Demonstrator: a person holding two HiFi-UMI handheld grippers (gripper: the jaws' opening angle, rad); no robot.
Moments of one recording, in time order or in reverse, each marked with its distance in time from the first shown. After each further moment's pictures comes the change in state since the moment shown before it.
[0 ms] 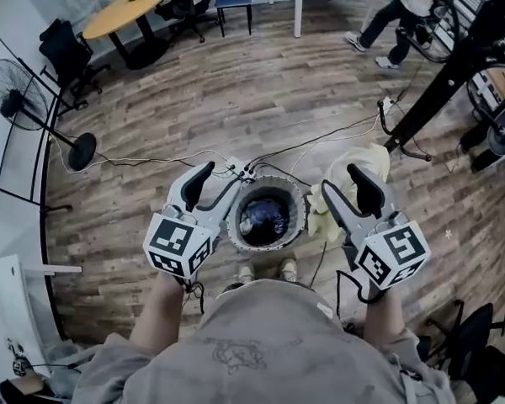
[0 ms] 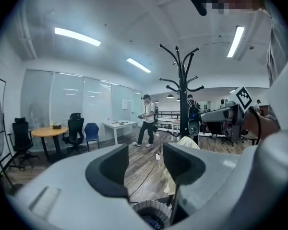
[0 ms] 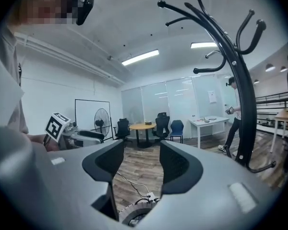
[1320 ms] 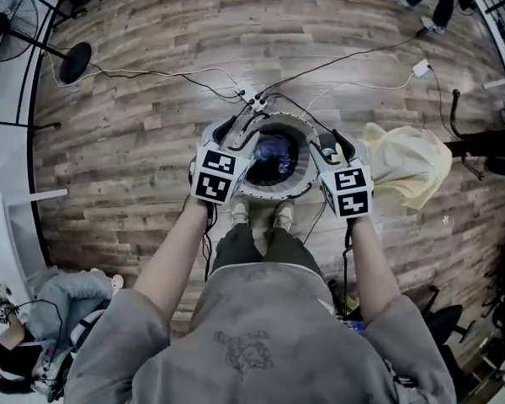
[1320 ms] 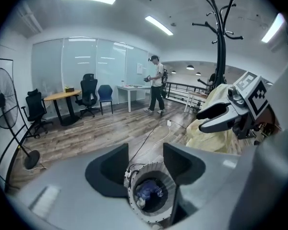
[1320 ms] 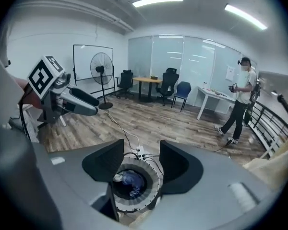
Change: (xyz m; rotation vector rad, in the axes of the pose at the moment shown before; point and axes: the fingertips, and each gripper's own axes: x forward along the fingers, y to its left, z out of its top) left arm 0.098 0.085 -0.236 -0.138 0.412 0.136; right arm 0.175 -0.037 -0.255 -0.214 0.557 -0.003
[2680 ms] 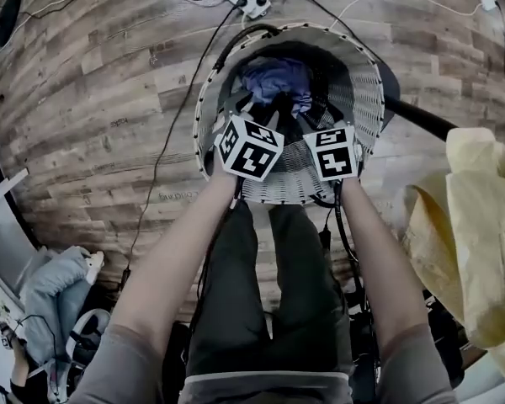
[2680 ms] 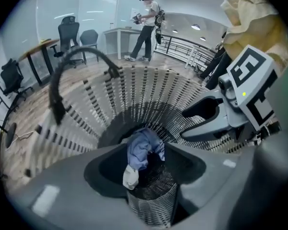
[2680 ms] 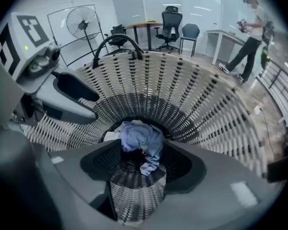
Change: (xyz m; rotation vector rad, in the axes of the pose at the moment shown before) left arm 0.331 -0.023 -0.422 0.016 0.456 -0.096; right arm 0.364 0.068 -0.413 0.136 0.402 0.116
